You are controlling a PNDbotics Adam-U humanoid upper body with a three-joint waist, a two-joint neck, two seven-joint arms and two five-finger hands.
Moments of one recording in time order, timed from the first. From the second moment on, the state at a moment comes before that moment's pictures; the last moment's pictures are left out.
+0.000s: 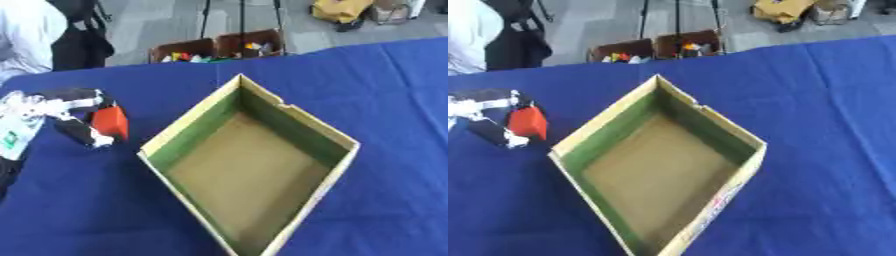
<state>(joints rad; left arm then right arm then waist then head) -0.87 0.78 -0.03 -1.04 -0.59 -0.41 -0.69 -0.51 -0.50 -0.17 -1.98 0.22 -0.33 -0.61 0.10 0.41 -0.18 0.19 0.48</state>
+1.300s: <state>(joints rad) -0.96 0.72 -0.14 -1.48 -0.53 -0.39 -0.71 -0.49 -0.50 -0.17 -1.98 0.21 -0.34 -0.61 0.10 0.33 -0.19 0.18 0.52</state>
